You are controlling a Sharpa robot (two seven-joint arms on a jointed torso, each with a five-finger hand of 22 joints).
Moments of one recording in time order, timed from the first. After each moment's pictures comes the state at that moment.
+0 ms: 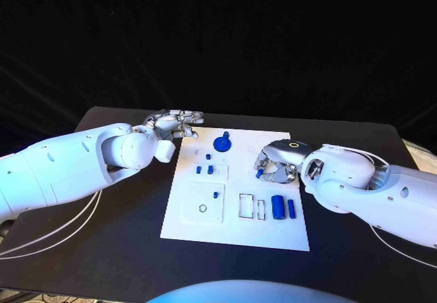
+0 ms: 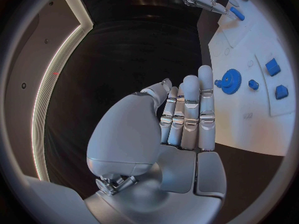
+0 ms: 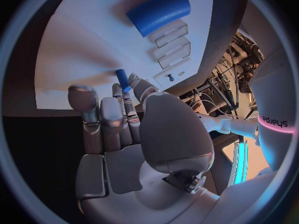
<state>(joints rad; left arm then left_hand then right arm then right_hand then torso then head) 1.22 -0.83 -0.03 1.41 0.12 -0.24 0.14 1.40 -0.10 0.41 0.08 0.05 1.04 0.18 0.11 0.07 1.09 0.11 0.20 0.07 1.18 0.02 0.97 0.47 0.17 1.19 0.13 0.57 0.73 1.14 -0.82 -0.01 1.66 -1.71 -0.11 -0.22 1.36 -0.07 0.30 0.00 0.12 1.06 0.14 0.08 0.08 1.06 0.08 0.22 0.06 1.47 0.00 1.13 1.00 0.15 1.33 0.09 1.08 0.72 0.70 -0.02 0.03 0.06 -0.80</state>
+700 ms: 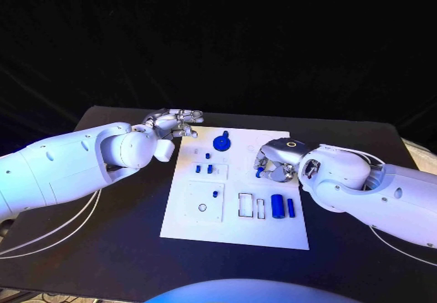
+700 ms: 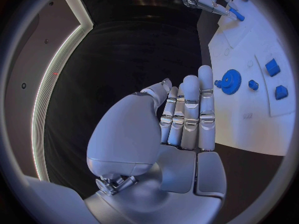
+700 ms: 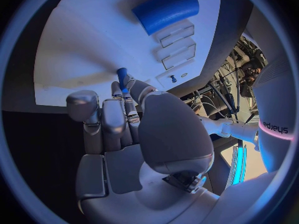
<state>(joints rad) 1.22 -0.83 -0.03 1.41 0.12 -0.24 0.14 1.40 -0.10 0.41 0.08 0.05 1.04 0.18 0.11 0.07 1.09 0.11 0.20 0.07 1.18 0.02 0.97 0.46 0.17 1.19 0.13 0.57 0.73 1.13 -0.81 -0.02 1.65 -1.76 -0.13 -0.23 1.41 -0.04 0.44 -0.05 0.05 1.13 0.13 0.11 0.10 1.15 0.08 0.20 0.07 1.46 -0.02 1.18 1.05 0.15 1.35 0.08 1.14 0.80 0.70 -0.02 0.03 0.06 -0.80</state>
